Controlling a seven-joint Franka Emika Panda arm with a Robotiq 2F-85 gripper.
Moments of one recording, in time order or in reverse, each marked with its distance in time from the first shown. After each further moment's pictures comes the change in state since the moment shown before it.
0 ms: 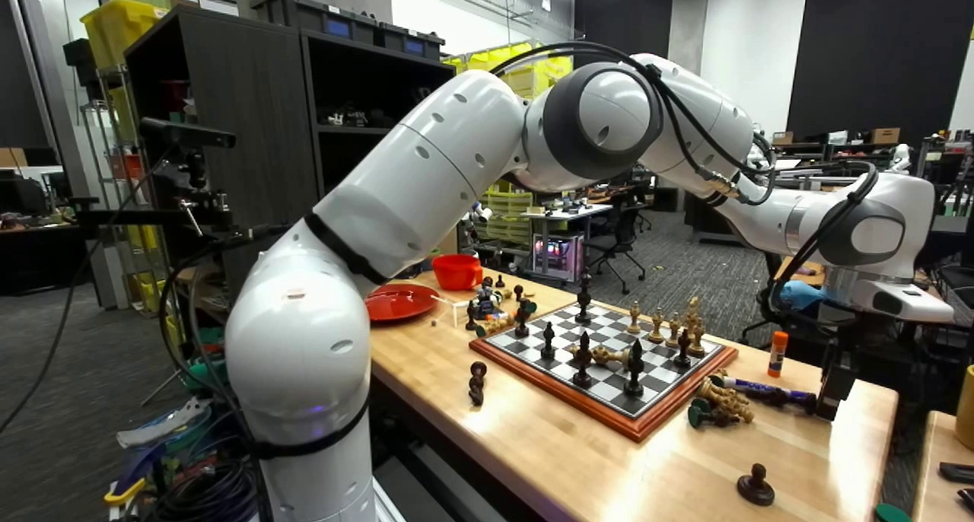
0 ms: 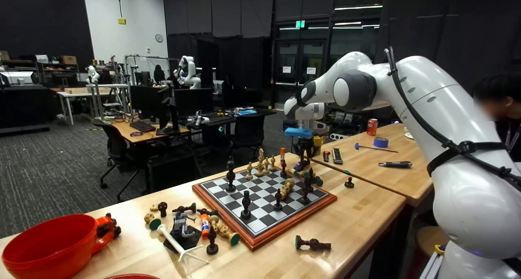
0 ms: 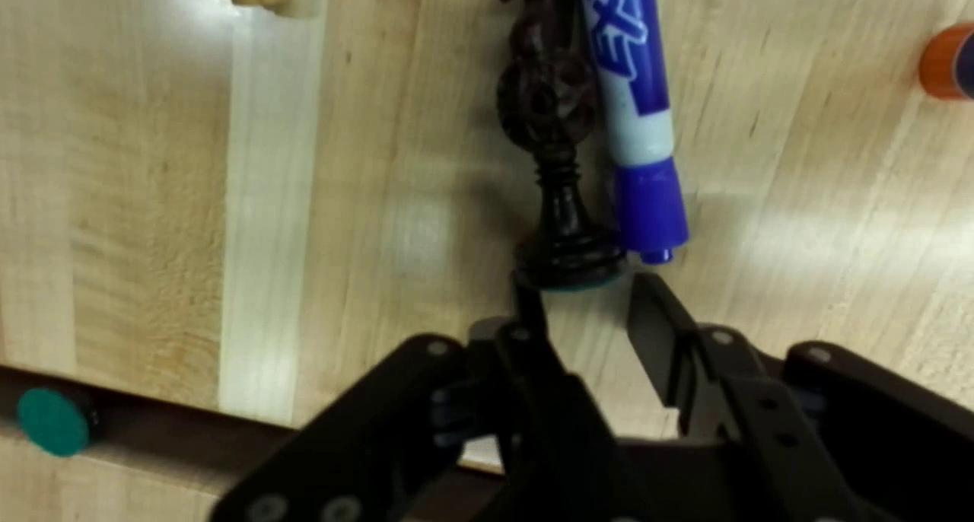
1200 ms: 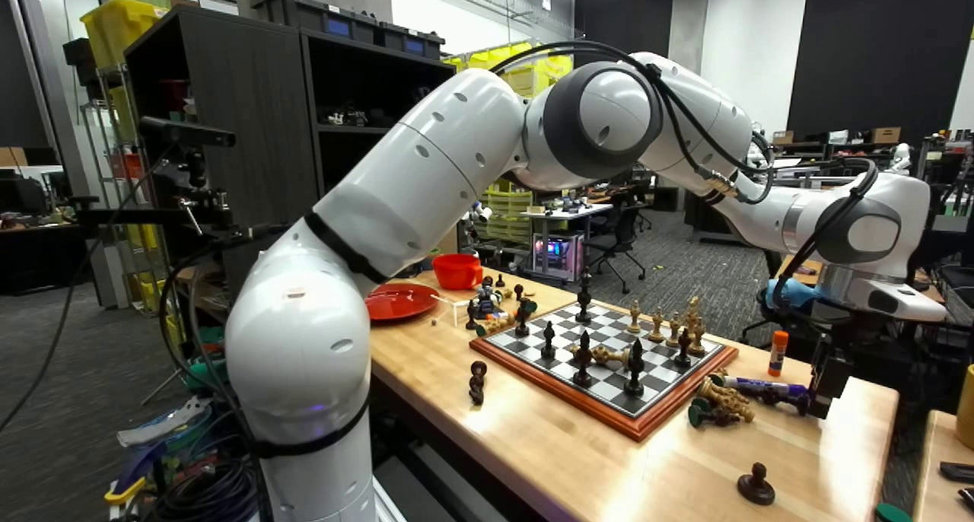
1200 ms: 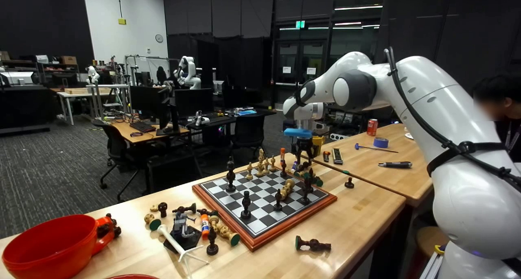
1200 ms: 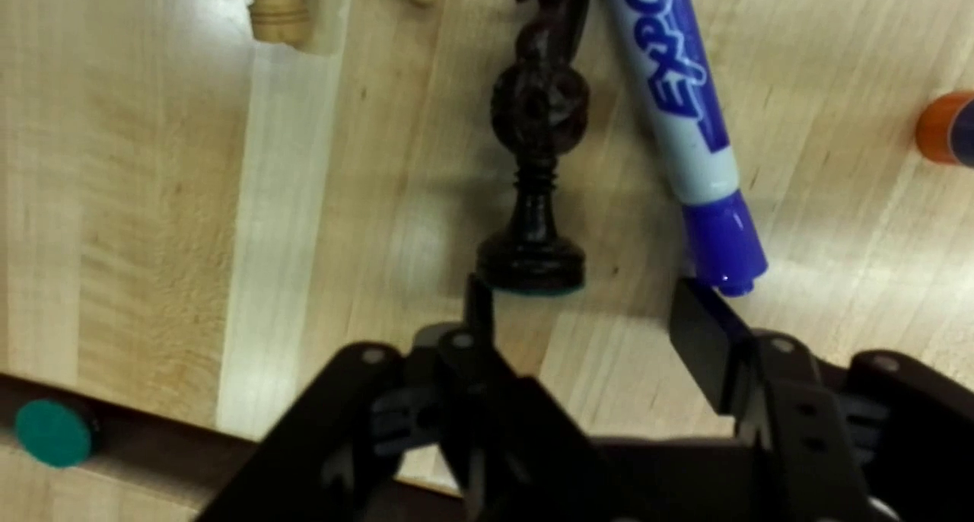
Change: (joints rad) arm -0.001 -0.003 0.013 0.002 0.001 -0.032 -0.036
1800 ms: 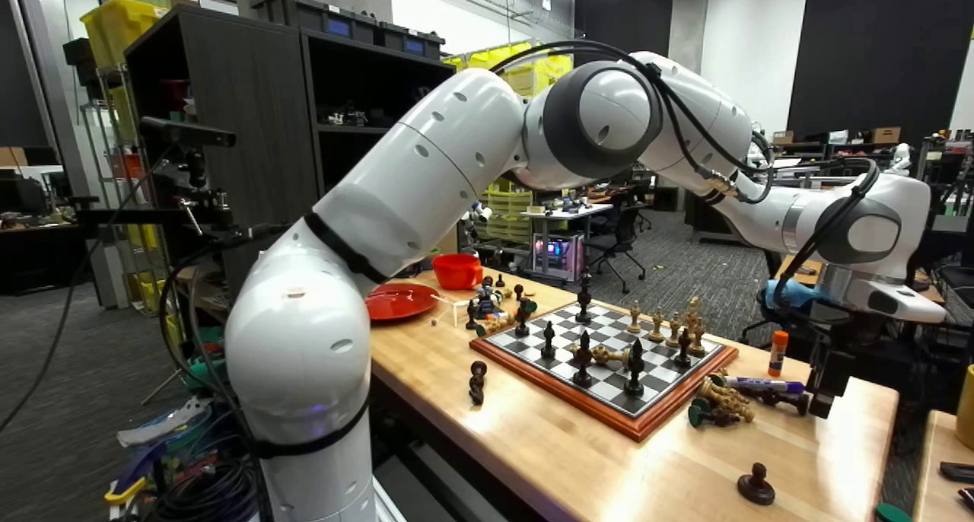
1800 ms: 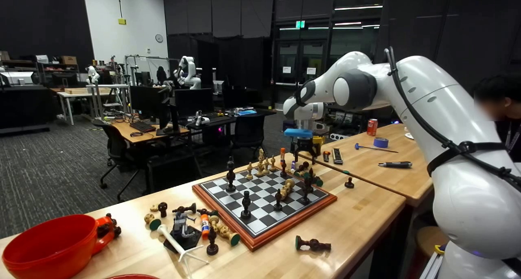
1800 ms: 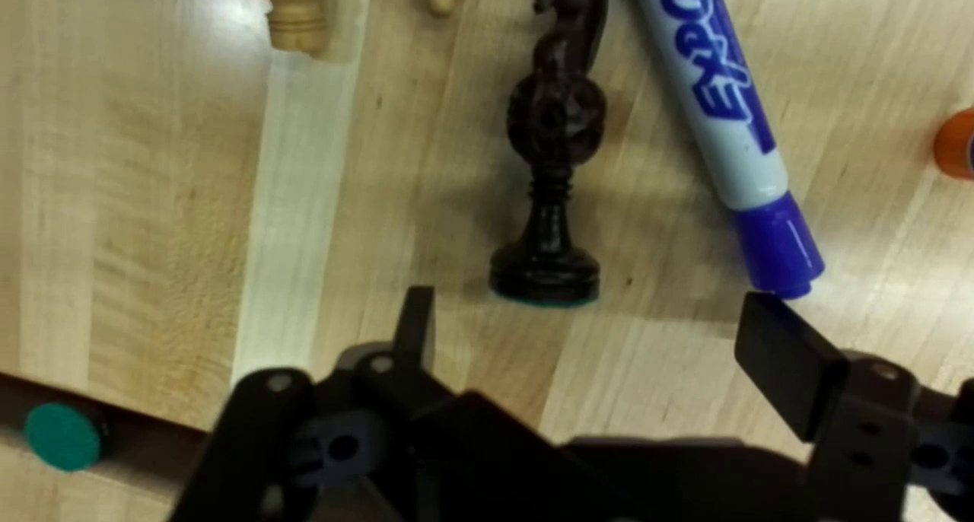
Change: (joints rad) arm 0.000 -0.002 -0.001 -0.004 0.000 -0.012 -0.010
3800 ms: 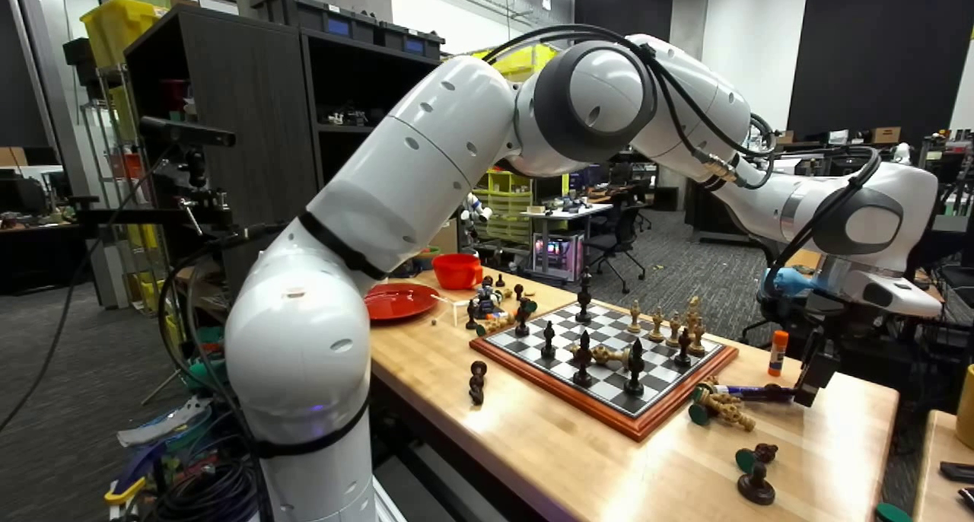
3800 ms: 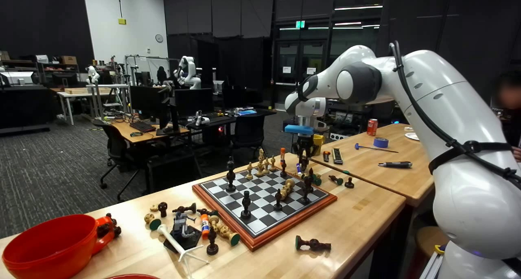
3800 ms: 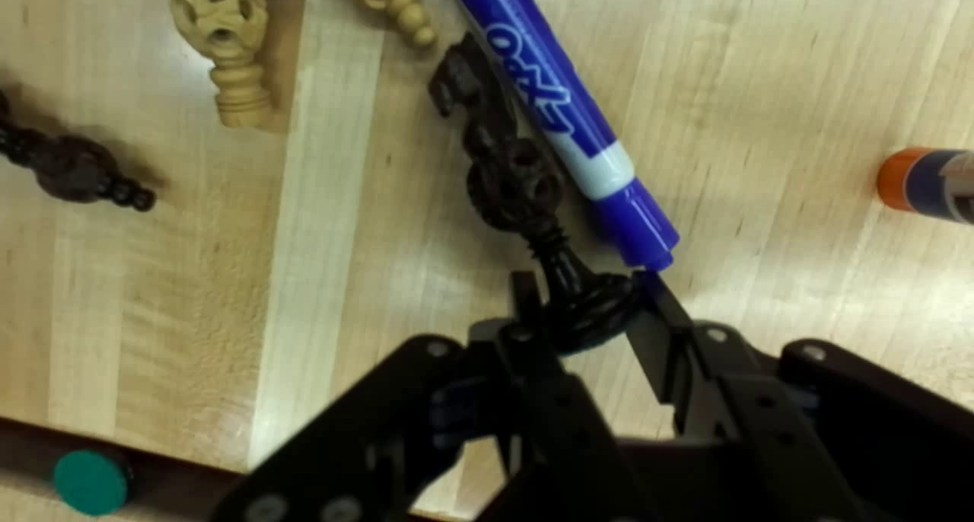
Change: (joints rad) arm 0.000 -0.055 0.001 -0.057 0.055 -0.004 0.003
